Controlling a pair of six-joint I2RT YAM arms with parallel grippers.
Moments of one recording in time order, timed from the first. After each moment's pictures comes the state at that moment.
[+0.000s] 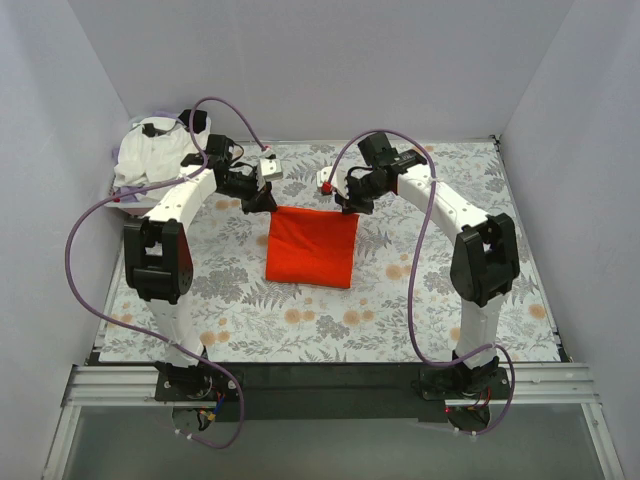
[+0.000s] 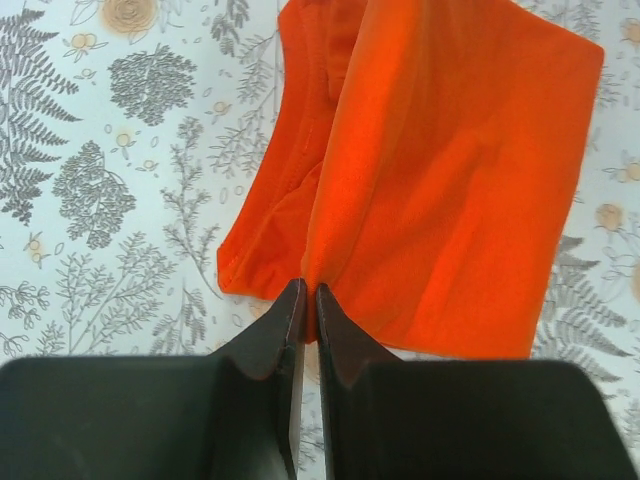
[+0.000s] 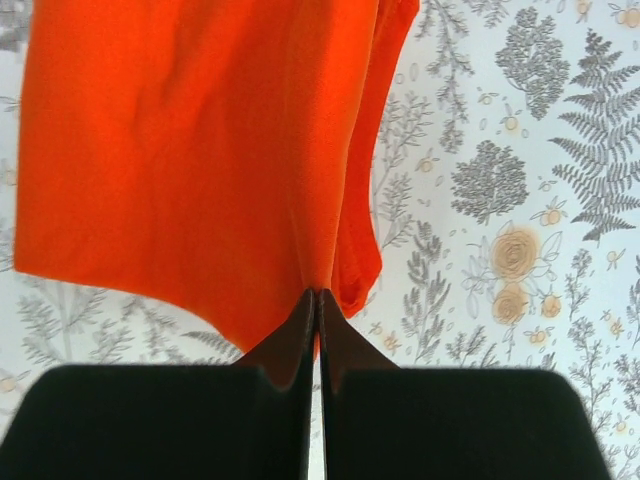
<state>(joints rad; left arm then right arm) -0.14 1.90 1.59 -0.85 0.89 1.07 0.51 1.92 1.70 -0.85 -0.58 -1.07</state>
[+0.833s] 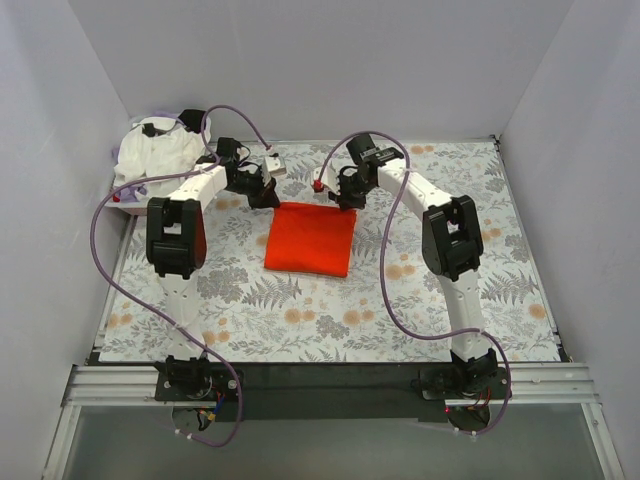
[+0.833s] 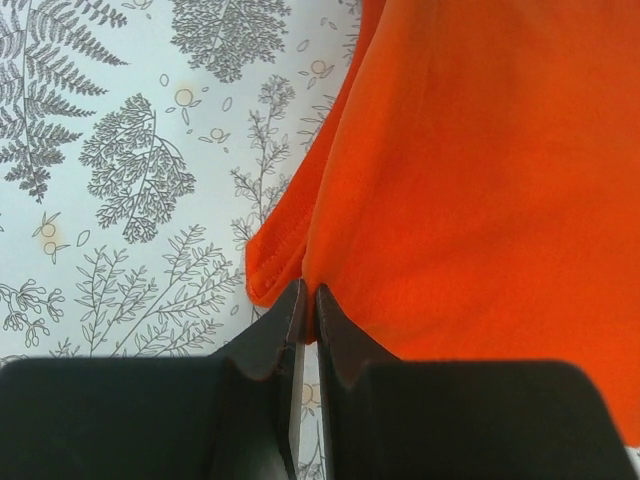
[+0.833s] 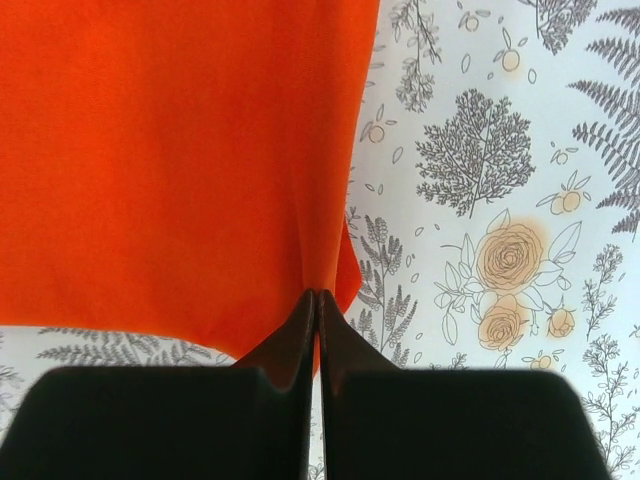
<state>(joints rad) -0.12 2.20 1.76 -0.70 0.87 0.99 0.48 2.27 1.99 -0.86 -0.49 -1.10</state>
